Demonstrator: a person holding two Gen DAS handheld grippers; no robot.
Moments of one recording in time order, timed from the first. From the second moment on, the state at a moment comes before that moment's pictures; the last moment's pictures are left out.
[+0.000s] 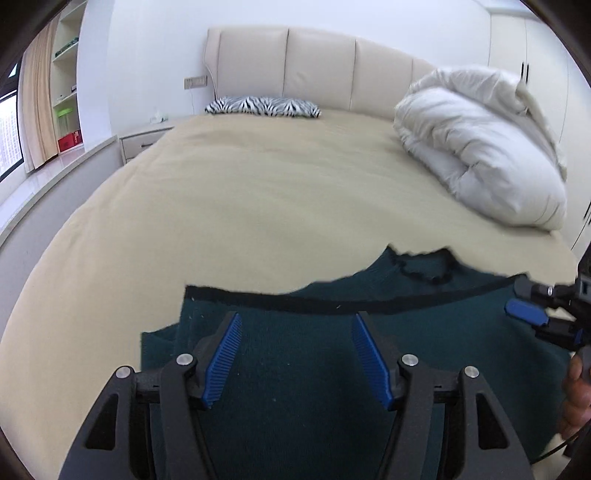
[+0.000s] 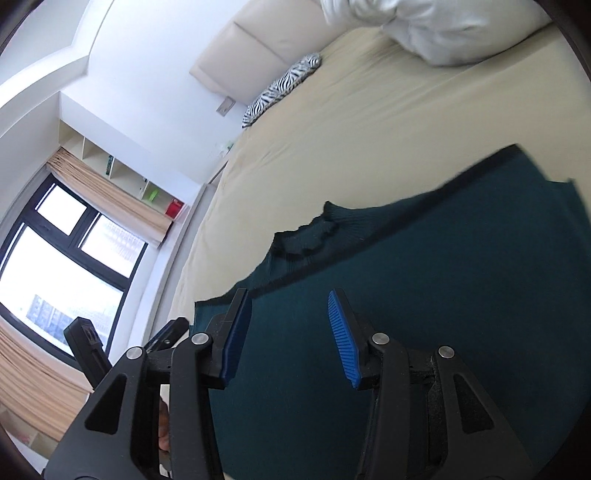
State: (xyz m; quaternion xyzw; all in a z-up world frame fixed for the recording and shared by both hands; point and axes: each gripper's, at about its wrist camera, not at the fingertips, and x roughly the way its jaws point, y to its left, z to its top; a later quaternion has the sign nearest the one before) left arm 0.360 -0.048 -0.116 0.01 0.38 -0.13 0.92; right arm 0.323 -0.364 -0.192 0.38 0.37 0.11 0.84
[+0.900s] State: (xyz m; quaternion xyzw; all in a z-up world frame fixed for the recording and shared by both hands) left arm 0.295 -0.034 -0.101 -0.12 0.40 -0.20 0.89; right arm 0.239 -0.527 -0.237 0.48 0.35 -0.03 0.81
